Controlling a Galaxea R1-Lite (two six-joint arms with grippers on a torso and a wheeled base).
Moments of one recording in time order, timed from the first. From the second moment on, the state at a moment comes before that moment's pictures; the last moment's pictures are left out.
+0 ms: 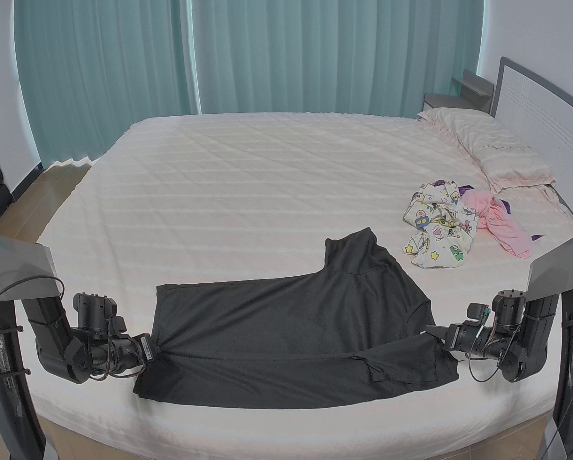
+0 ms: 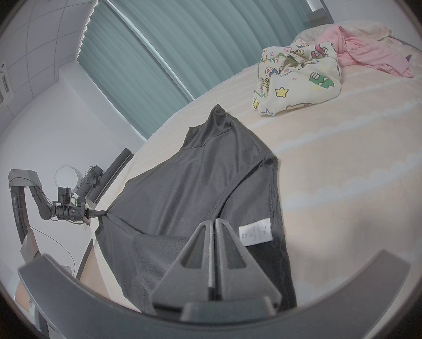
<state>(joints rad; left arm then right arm) 0.01 2.25 -0.44 -0.98 -0.23 -0.41 -0.03 2.48 -0.43 -1.53 0.58 0.27</state>
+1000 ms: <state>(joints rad) 0.02 2.28 -0.45 -0.99 -0.16 -0.42 0.02 2.57 -0.61 -1.53 0.52 0.38</state>
